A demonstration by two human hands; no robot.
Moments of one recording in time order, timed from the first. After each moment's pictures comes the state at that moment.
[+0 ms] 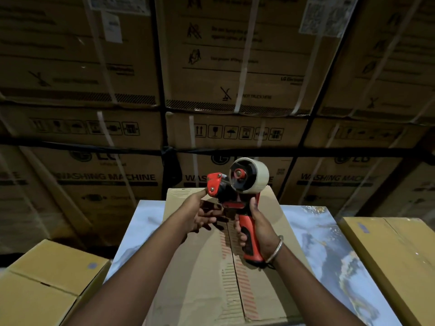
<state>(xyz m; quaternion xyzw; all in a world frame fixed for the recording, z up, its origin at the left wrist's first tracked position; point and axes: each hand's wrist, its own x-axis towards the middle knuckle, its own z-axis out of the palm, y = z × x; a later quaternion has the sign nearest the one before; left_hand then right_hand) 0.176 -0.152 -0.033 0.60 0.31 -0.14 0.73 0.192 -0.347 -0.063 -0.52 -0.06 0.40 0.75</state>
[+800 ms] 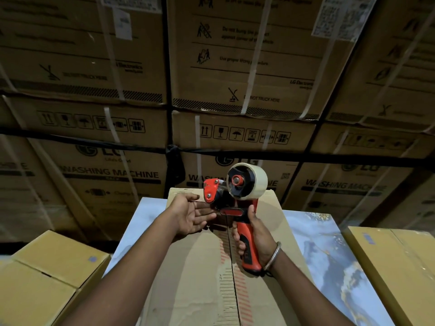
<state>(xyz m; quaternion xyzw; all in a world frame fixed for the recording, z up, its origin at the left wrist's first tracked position) 0.169 -0.134 -0.029 0.46 0.33 -0.16 0.81 0.192 -0.347 -0.063 -0.56 -0.07 0.36 0.74</state>
